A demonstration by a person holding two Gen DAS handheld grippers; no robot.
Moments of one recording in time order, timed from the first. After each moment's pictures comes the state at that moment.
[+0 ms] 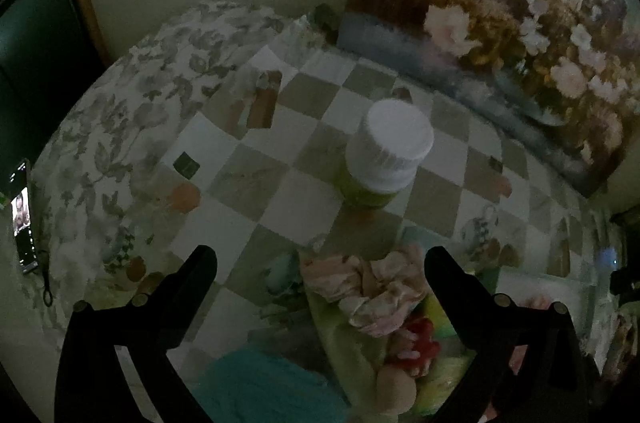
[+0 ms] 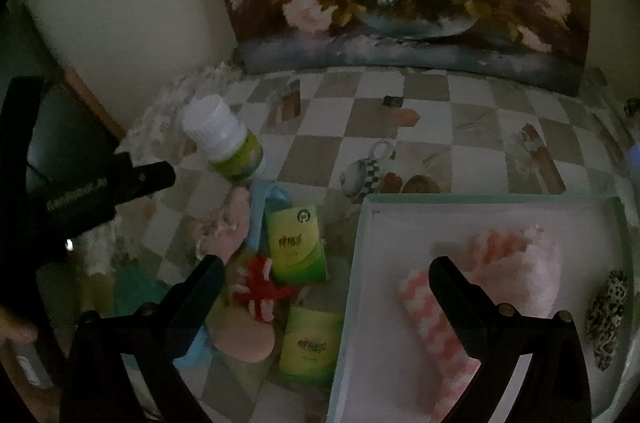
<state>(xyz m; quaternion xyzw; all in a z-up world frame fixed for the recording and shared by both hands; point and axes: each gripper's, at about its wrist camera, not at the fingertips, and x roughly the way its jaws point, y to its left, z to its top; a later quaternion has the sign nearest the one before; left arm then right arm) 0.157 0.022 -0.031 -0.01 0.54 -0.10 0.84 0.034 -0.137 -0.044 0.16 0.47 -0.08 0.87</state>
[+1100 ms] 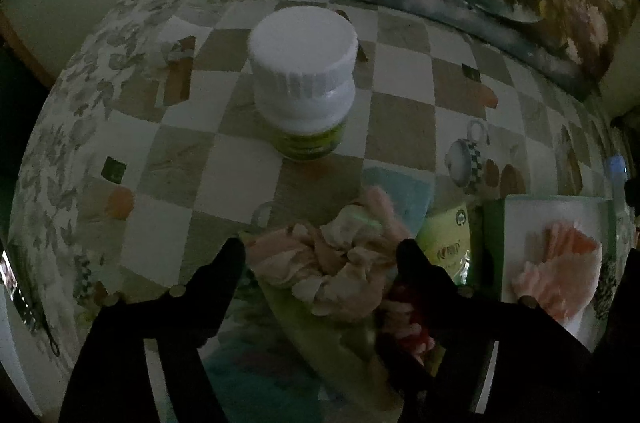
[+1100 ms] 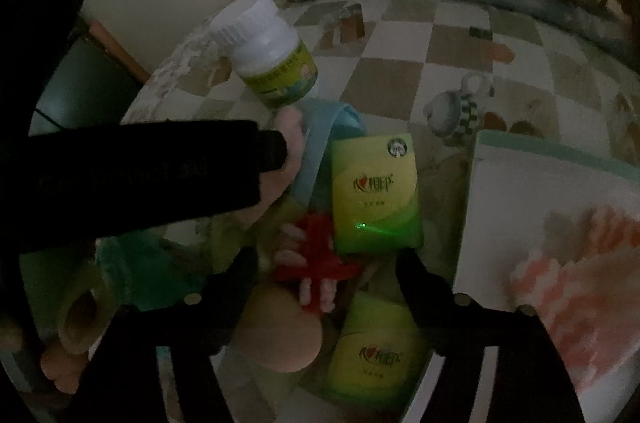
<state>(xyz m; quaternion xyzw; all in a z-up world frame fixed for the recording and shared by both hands) 0.158 -0.031 -0.071 0.10 0.59 -0.18 0.78 0.066 -0.106 -0.107 0.18 0.52 0.01 0.83</state>
